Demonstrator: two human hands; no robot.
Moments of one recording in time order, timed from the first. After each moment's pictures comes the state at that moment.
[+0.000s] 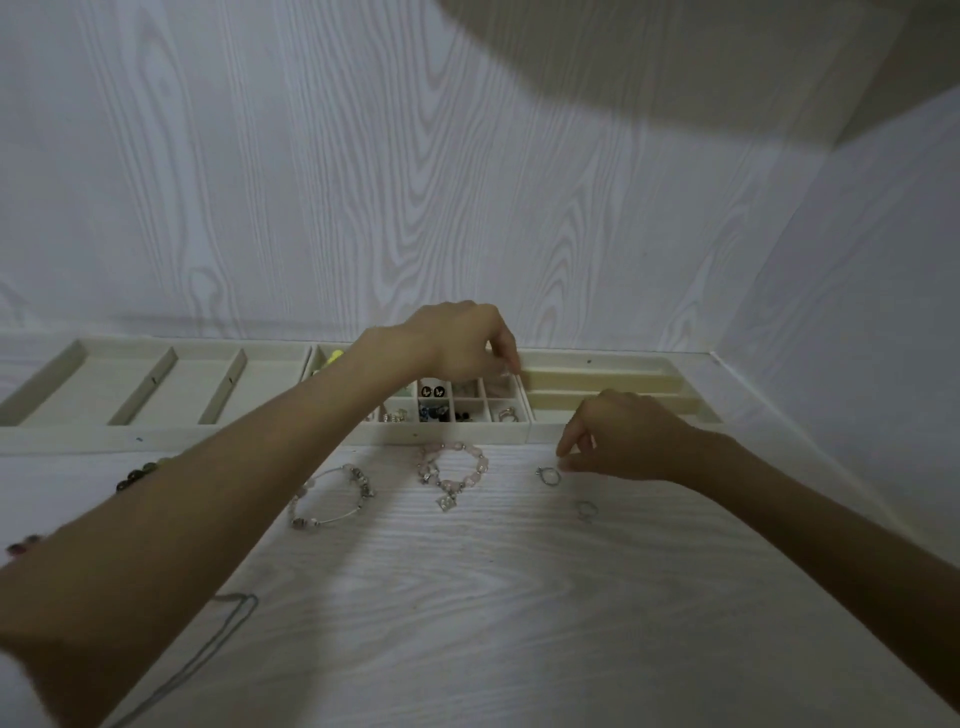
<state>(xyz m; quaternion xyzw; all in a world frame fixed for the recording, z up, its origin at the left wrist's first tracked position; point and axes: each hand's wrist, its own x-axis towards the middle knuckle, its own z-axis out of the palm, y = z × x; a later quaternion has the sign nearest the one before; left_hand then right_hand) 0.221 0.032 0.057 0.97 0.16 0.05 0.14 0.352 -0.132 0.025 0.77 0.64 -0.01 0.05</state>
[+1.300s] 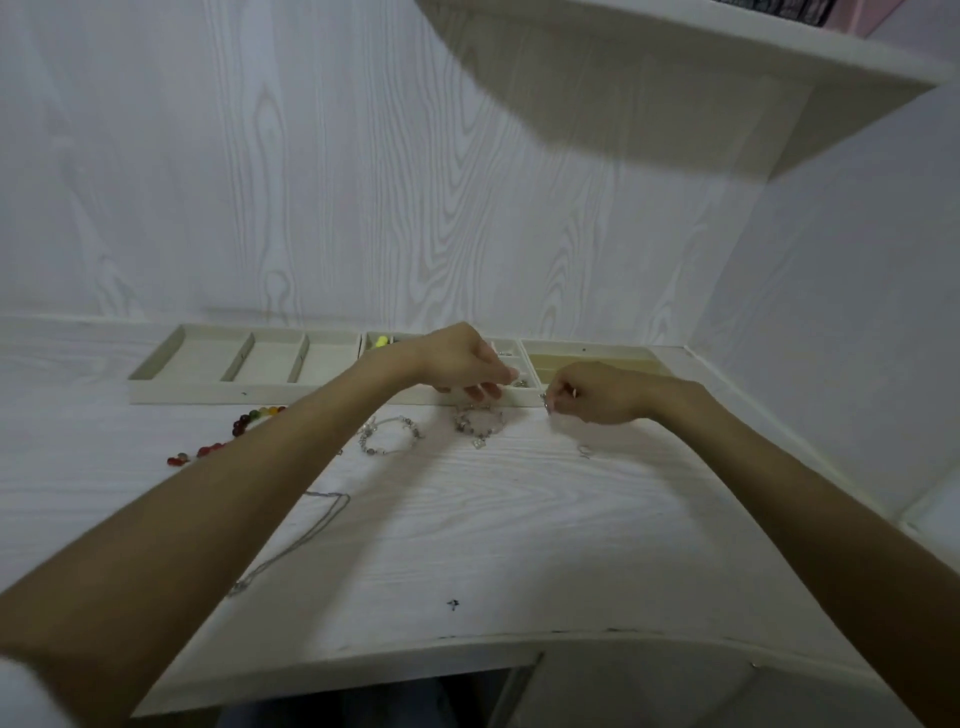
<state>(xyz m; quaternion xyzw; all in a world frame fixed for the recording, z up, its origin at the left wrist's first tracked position) 0.127 -0.026 0.060 0.90 0.21 0.04 0.37 0.281 -0.156 0.062 0.79 0.59 -0.15 0.00</state>
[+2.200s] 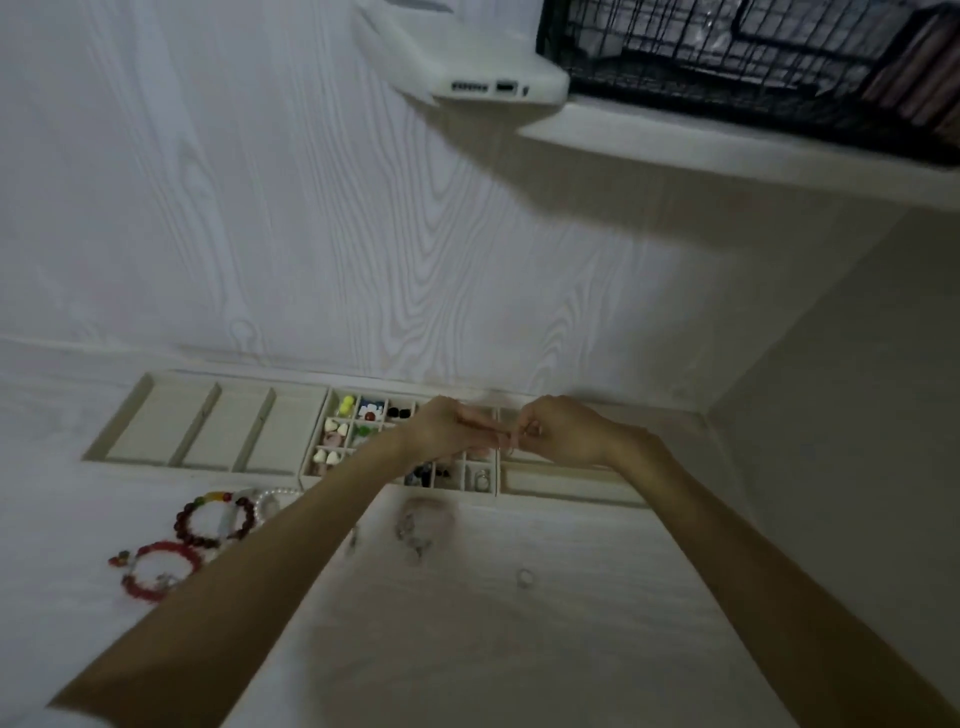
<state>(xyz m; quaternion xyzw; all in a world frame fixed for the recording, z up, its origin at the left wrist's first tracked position) 0.234 0.022 0.087 0.69 0.36 0.05 0.63 0.388 -0.064 0.127 0.74 0.62 -0.26 -0.01</state>
